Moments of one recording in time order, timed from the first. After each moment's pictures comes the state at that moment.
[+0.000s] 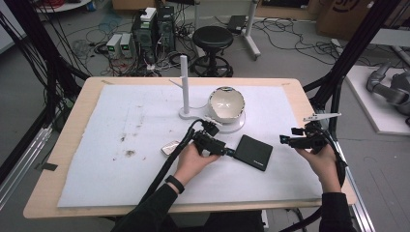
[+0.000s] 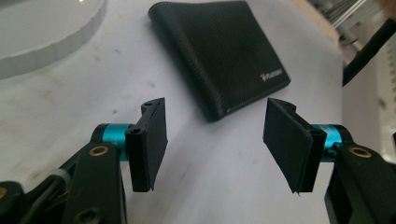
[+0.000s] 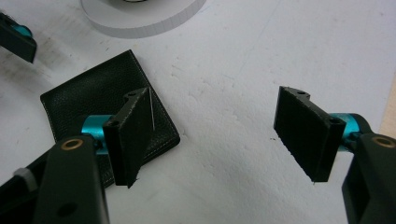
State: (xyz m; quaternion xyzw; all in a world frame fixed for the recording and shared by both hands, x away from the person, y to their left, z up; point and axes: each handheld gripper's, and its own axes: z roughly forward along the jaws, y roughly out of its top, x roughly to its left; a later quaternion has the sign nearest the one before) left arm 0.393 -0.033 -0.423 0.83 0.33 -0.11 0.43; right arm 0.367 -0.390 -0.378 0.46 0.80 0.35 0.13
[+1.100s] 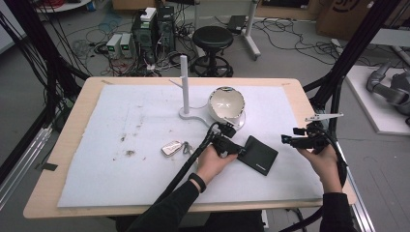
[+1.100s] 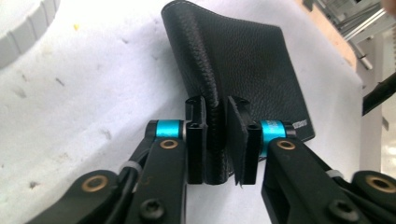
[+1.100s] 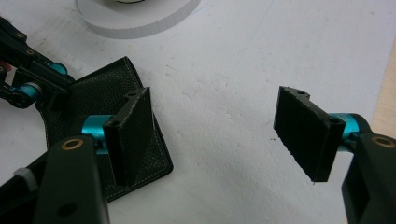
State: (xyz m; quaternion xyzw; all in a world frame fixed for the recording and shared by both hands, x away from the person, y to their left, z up) left arm 0.394 -0.082 -0.434 0.83 0.36 -0.11 0.42; right arm 0.367 -0.394 -0.379 0.47 0.80 0.35 0.13
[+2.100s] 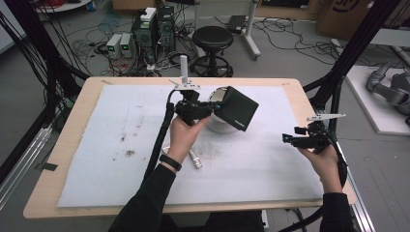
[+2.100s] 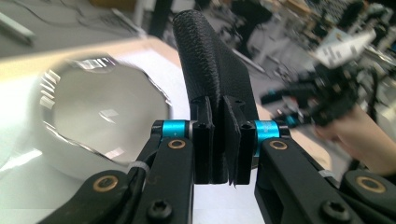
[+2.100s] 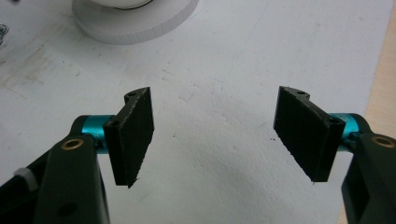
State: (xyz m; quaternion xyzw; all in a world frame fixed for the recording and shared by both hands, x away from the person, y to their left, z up) left arm 0.414 0.025 -0.322 0.72 0.34 0.05 0.60; right arm 0.365 -0.396 -0.378 0.47 0.79 0.36 0.14
